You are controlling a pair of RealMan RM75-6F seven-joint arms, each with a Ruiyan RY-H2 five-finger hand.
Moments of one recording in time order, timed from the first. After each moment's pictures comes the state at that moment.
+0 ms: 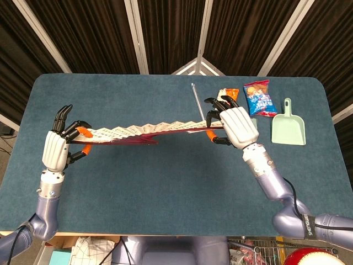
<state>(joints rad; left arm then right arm) -0.49 -1.65 -0.27 -1.02 1.65 1.66 -0.37 0.85 -1.16 0.27 -1.78 -1.10 1.11 -0.09</state>
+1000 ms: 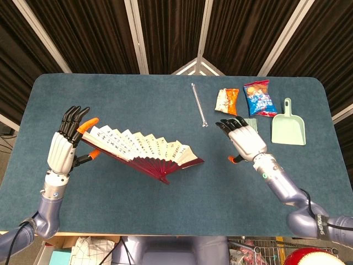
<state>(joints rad) -0.54 -1.63 -0.21 -1.06 1.69 1.75 -0.37 0.85 -1.07 0.13 -1.76 -1.00 0.84 -0.30</state>
